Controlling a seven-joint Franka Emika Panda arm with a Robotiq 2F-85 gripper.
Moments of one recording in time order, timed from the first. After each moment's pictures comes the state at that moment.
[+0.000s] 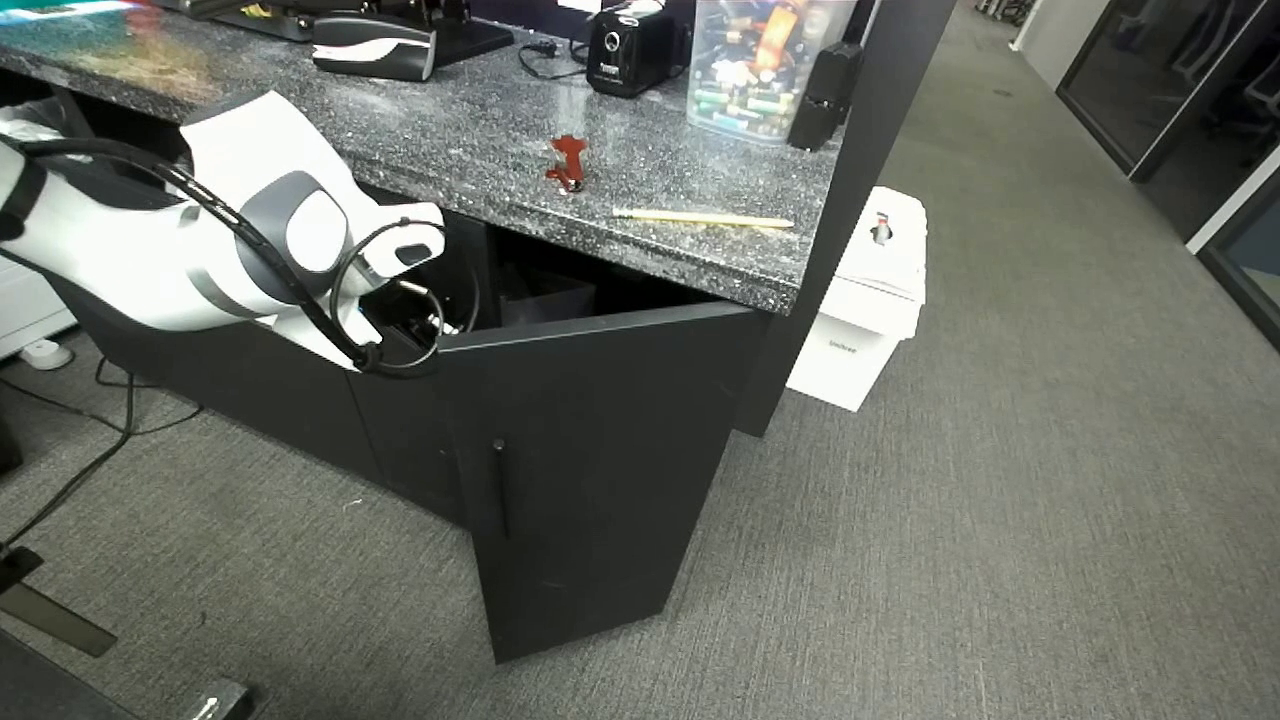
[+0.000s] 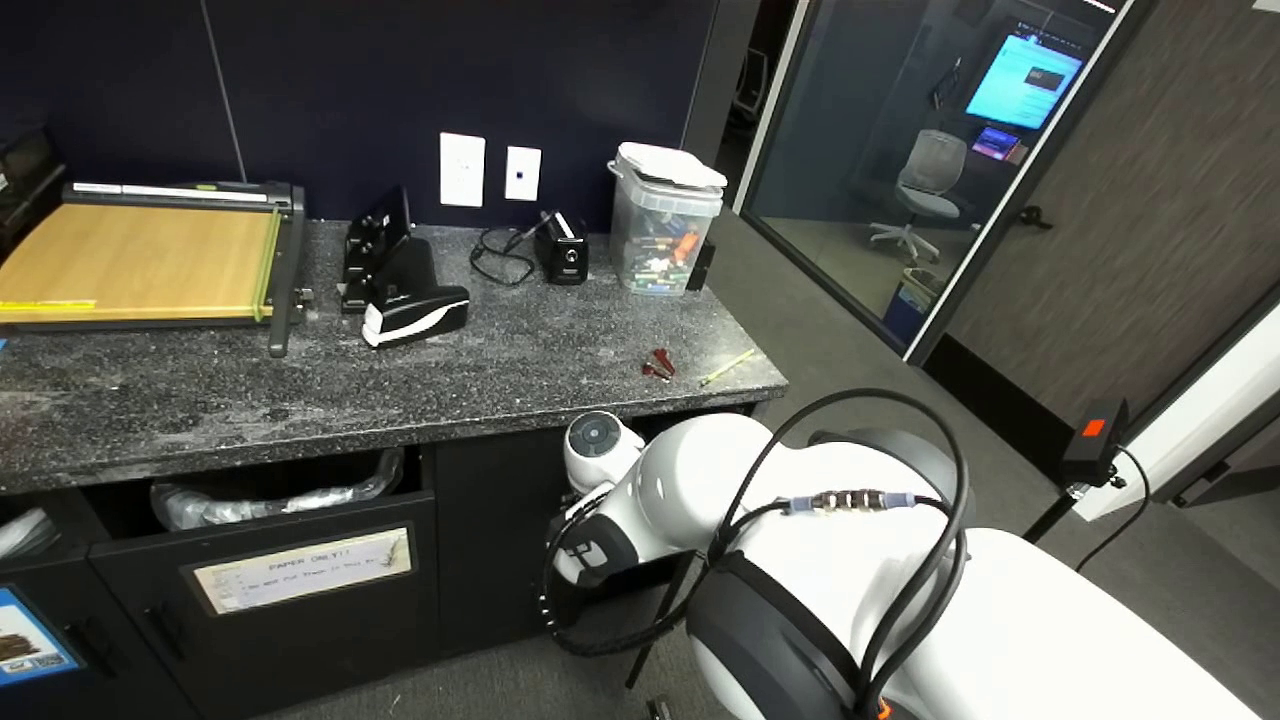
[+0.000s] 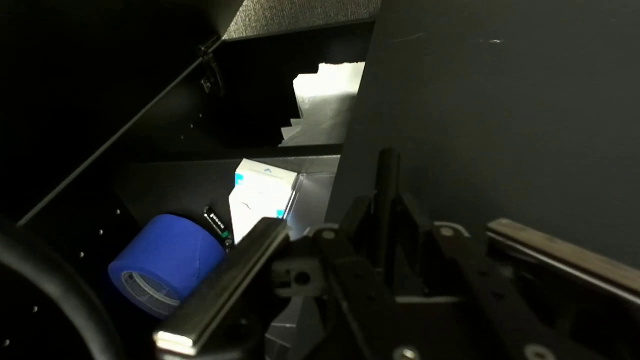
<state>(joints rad) 0.47 1.37 -0.40 -1.31 0.01 2.87 0.52</state>
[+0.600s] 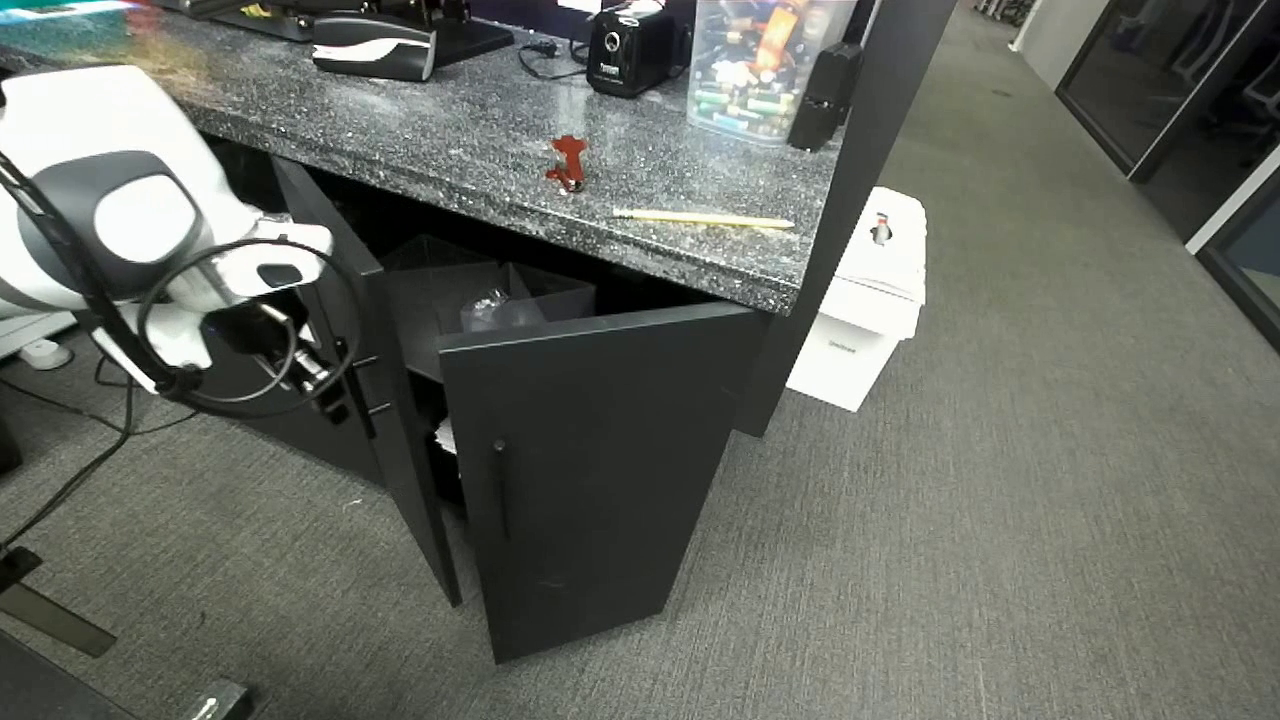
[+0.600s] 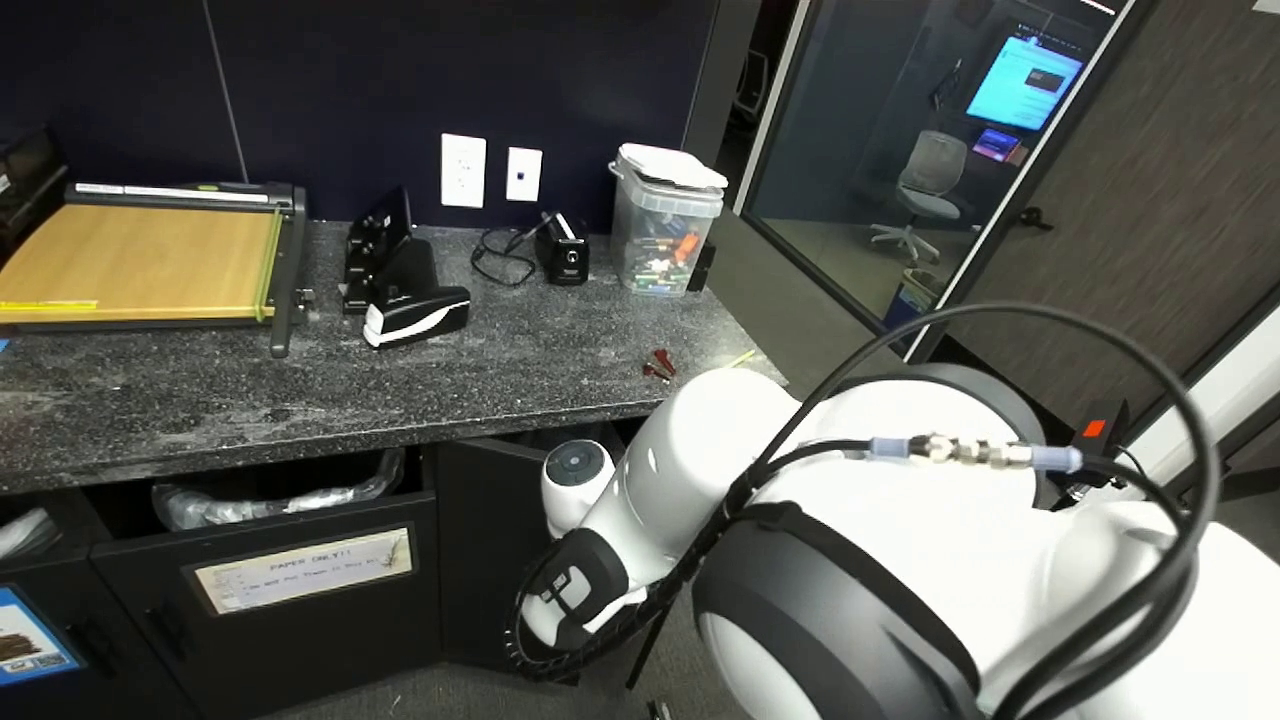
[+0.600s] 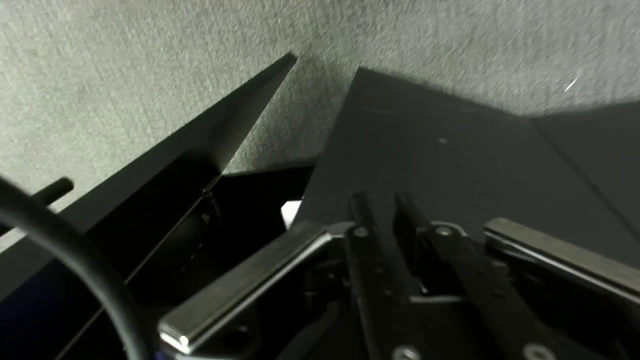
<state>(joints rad) 0.57 1.10 -0.29 -1.74 0.01 2.83 0.59</state>
